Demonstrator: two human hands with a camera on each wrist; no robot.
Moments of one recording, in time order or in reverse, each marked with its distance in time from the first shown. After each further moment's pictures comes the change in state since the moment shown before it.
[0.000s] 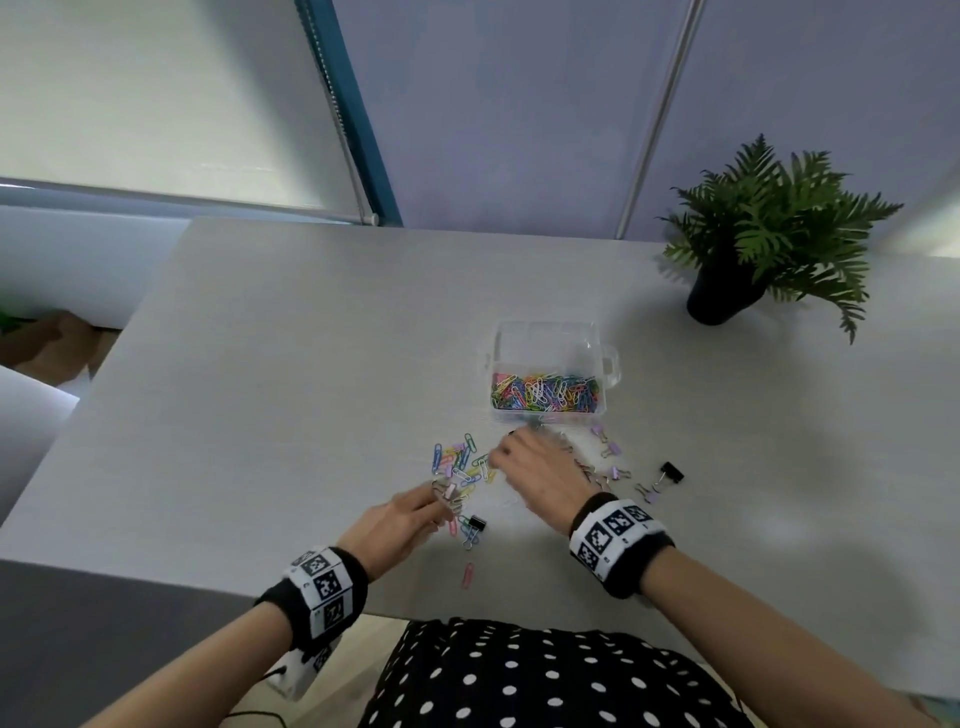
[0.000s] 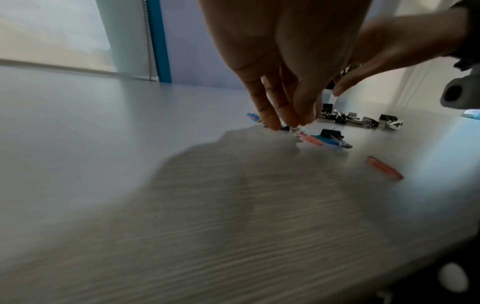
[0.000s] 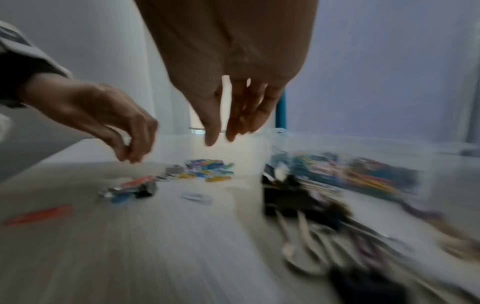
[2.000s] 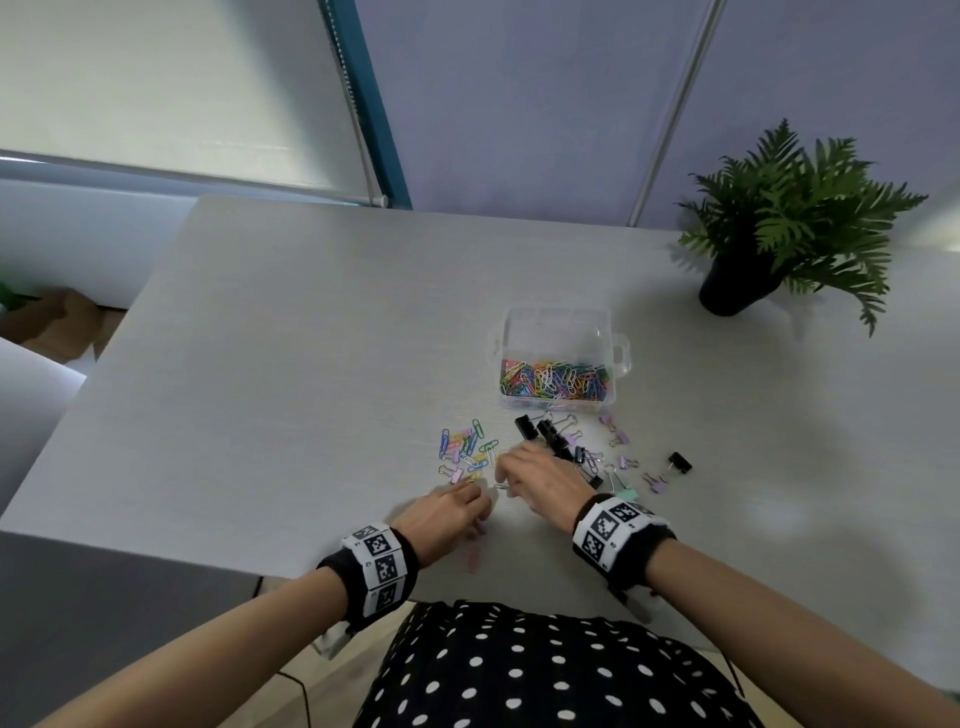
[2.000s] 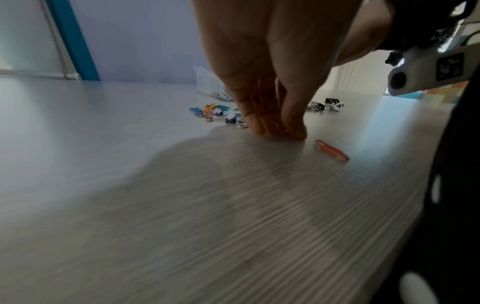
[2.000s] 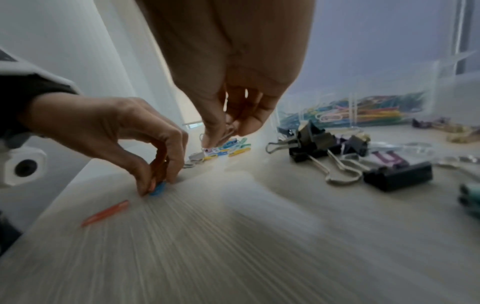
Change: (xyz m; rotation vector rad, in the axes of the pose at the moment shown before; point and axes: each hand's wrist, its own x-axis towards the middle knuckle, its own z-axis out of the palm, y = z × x) left_hand 0.030 0.039 0.007 0.166 -0.195 0.010; right_hand -0.006 0.002 0.023 0.343 -0.099 0.032
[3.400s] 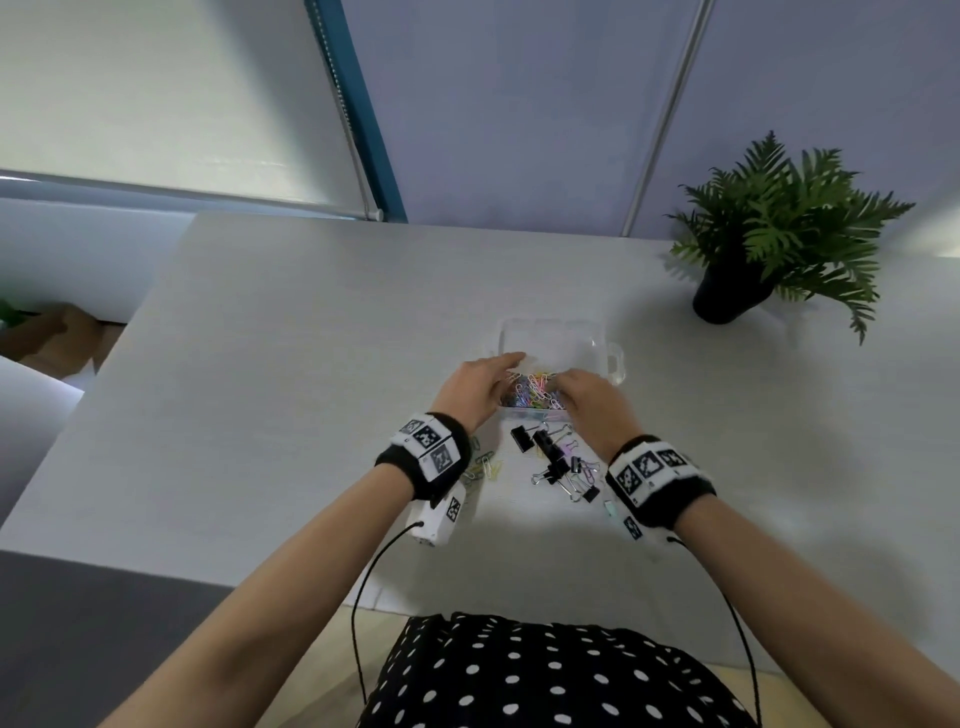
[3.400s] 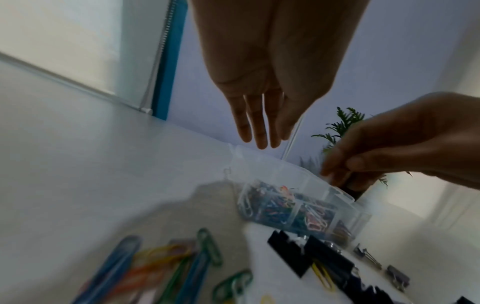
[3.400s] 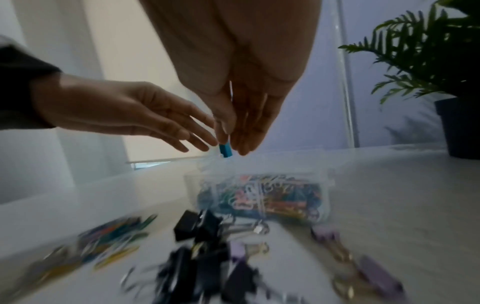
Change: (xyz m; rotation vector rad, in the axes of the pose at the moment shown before) left_hand 0.111 -0.022 -0.091 -0.362 0.360 -0.256; right_hand 0.019 0.035 -0.084 -0.011 0.297 0.275
